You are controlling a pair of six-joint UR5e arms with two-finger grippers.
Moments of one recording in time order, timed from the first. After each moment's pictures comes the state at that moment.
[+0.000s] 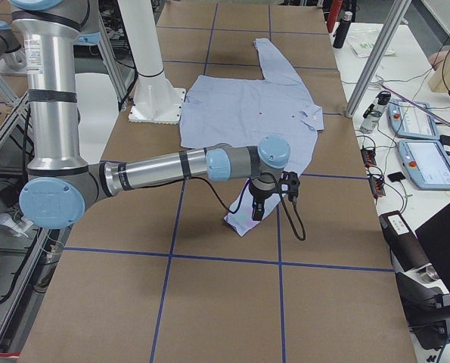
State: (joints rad) left arm -1.55 -1.67 -1.54 -1.93 -2.35 0.02; right arm 1.40 -1.57 1.79 -1.66 2.43 0.23
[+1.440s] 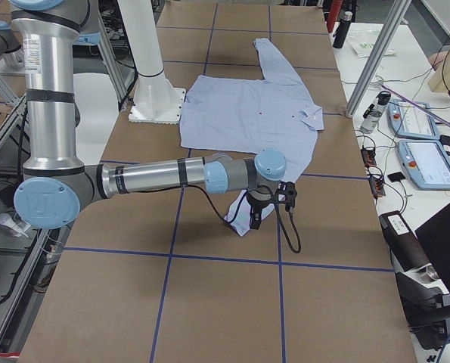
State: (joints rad) left arm -1.55 -1.61 -1.61 -1.94 -2.42 0.02; right arm 1.40 -1.61 1.72 -1.54 2.43 0.38
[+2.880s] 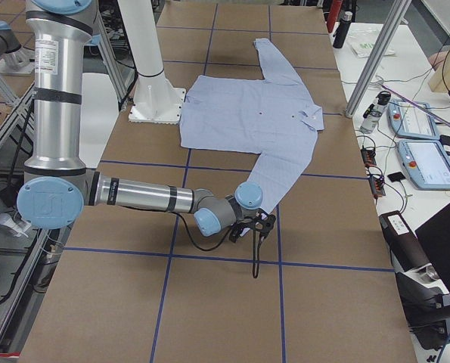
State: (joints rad) left arm -1.55 -1.61 -1.61 -1.99 -2.43 0.02; right arm 1.18 -1.65 1.45 -0.95 2.40 1.02
